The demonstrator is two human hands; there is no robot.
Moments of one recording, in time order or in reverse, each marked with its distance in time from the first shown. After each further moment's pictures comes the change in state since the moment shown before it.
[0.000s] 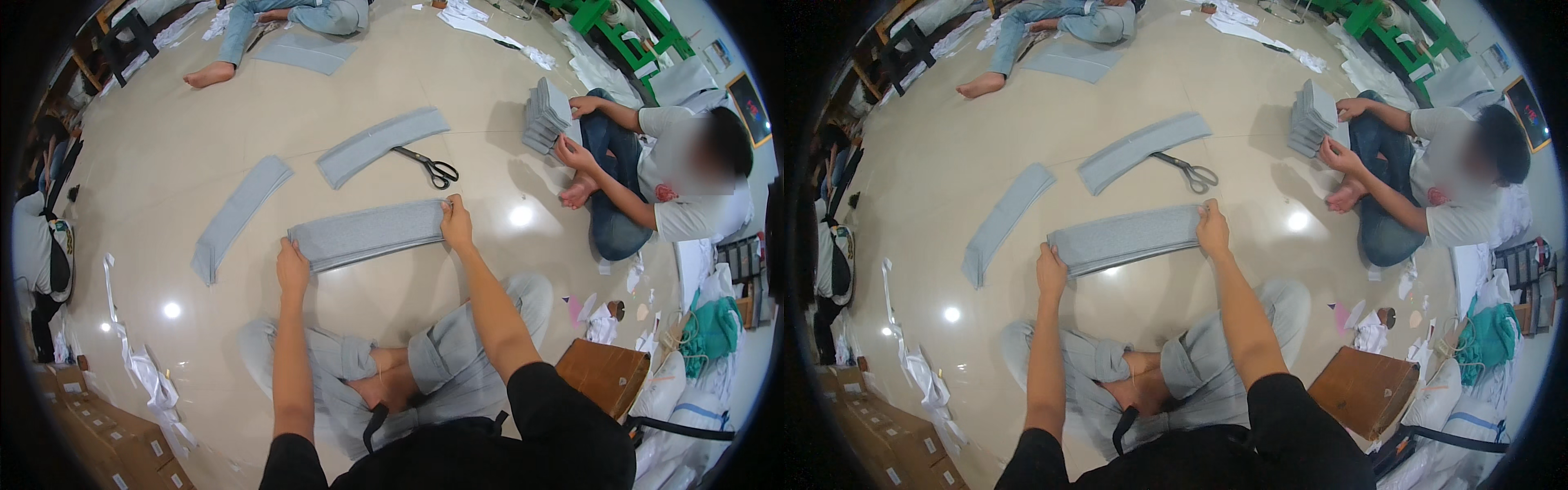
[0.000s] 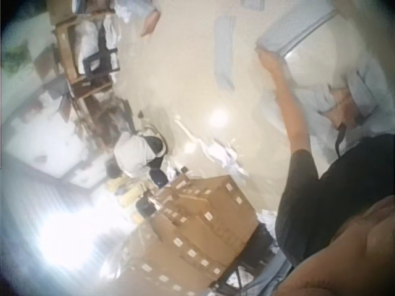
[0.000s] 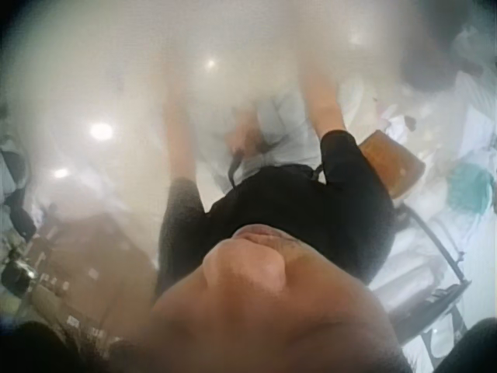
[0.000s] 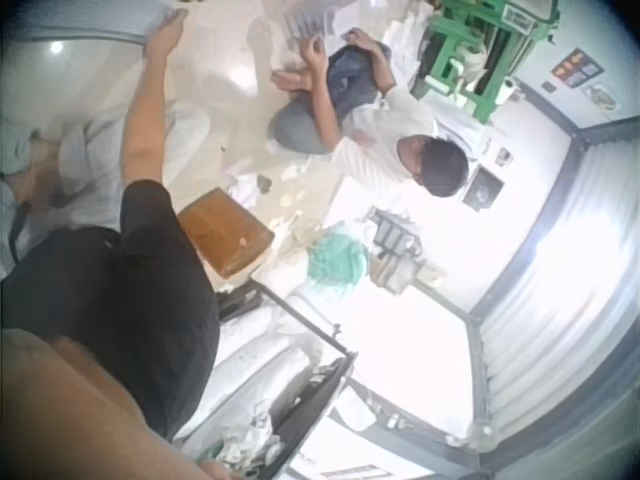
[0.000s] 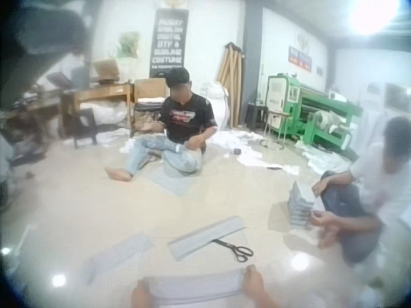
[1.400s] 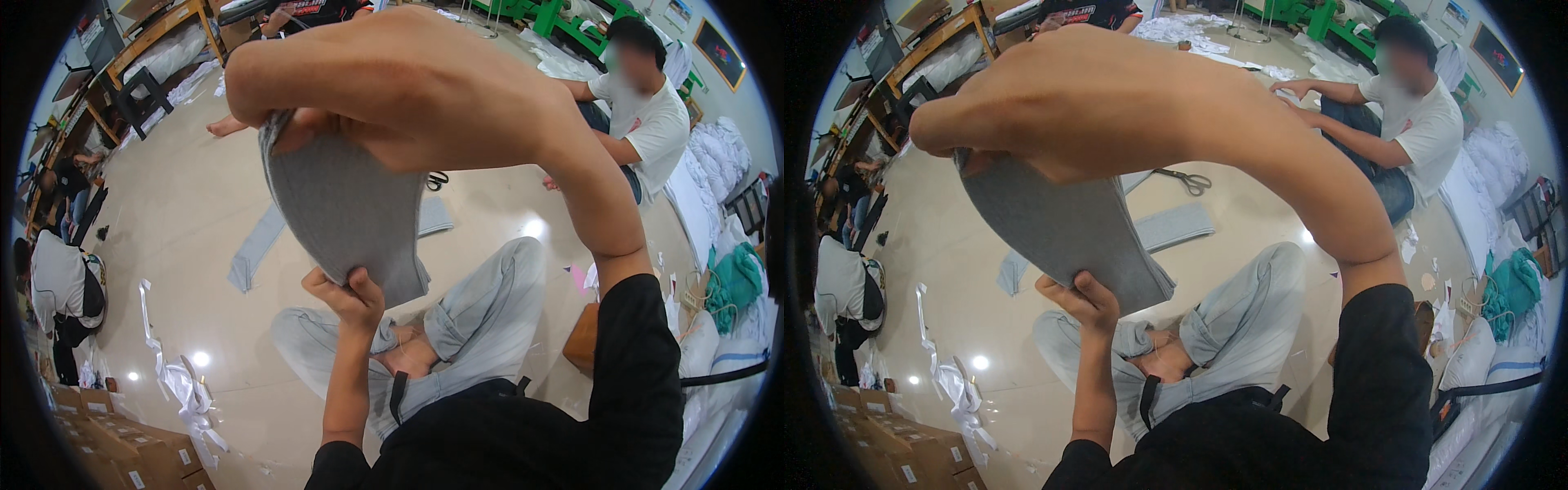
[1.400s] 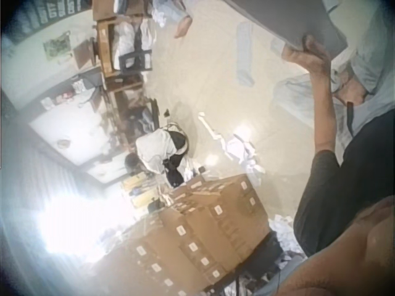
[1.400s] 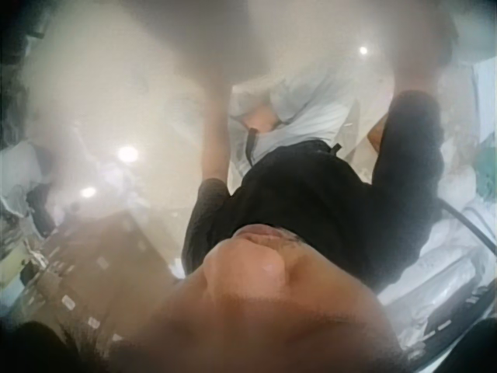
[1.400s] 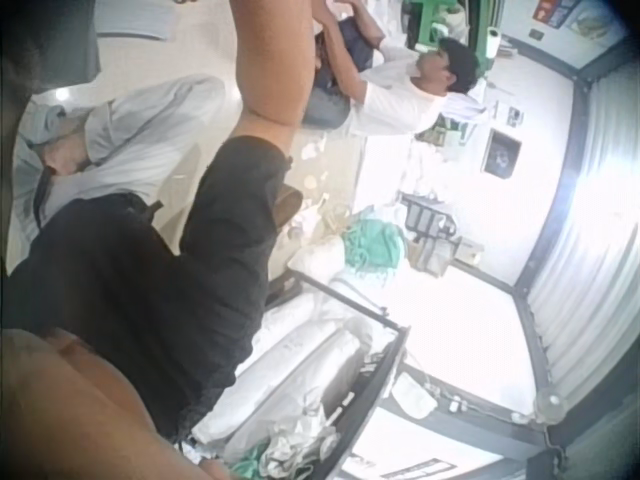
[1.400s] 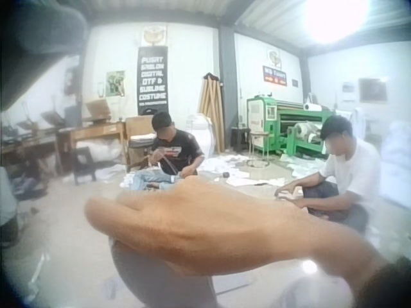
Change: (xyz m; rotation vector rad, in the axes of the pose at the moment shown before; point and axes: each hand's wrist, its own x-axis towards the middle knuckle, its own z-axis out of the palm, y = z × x) left_hand -0.163 0.203 -0.174 -0.462 0.627 0.750; right_hand -0.075 -0.472 -0.367 -0.070 -0.021 -1.584
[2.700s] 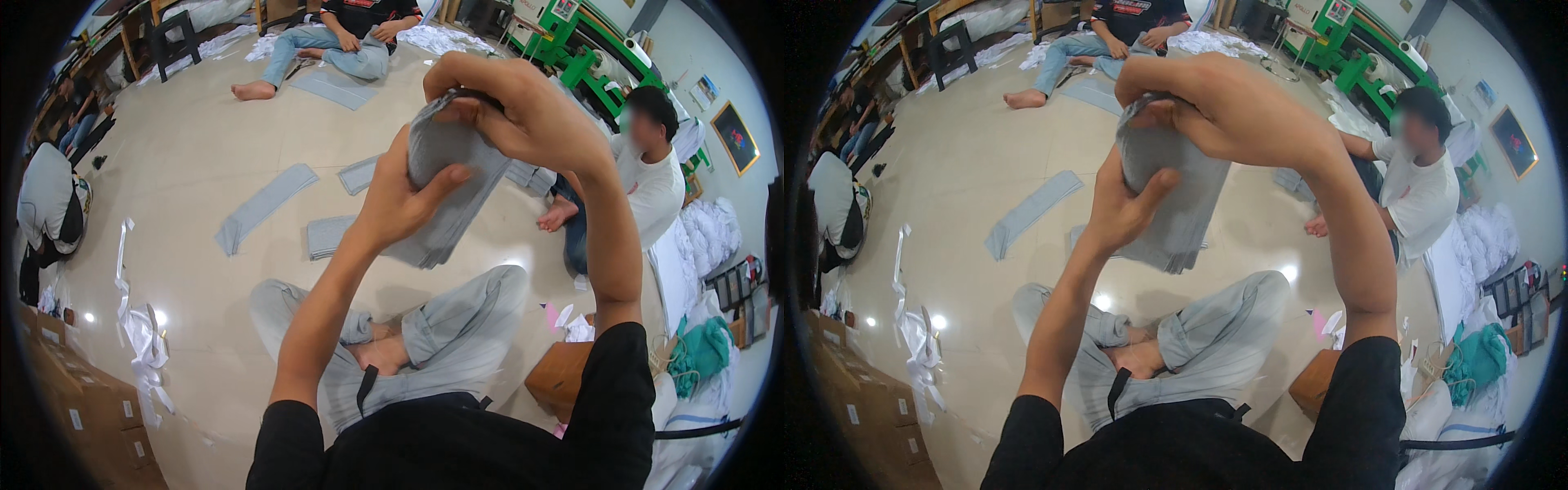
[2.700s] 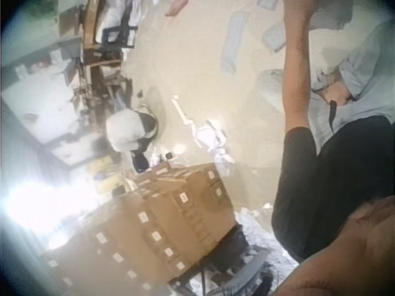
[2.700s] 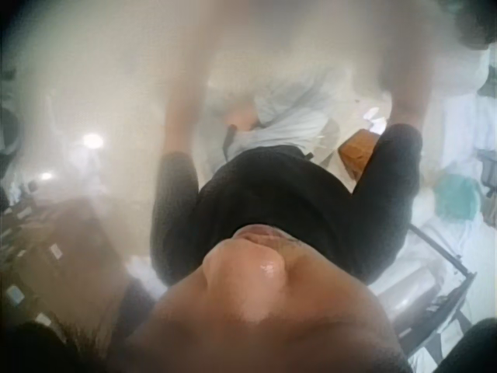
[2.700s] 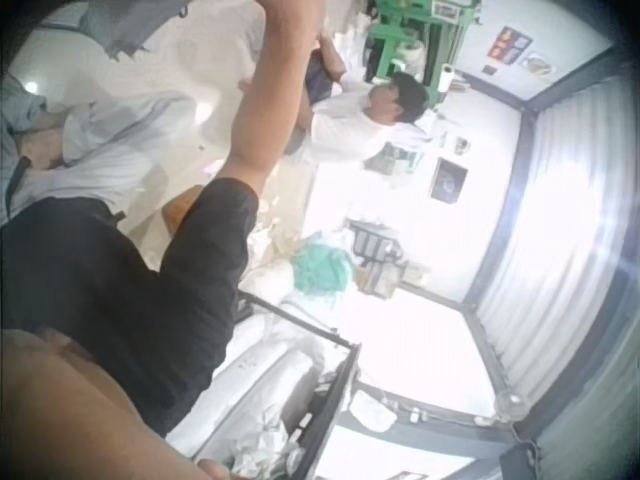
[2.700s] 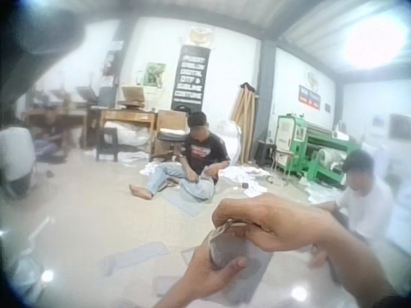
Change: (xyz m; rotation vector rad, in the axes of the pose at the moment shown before) left_hand 0.145 0.052 0.030 -0.857 -0.419 -0.286; right_hand -0.025 0.014 -0.025 0.229 -0.233 0.201
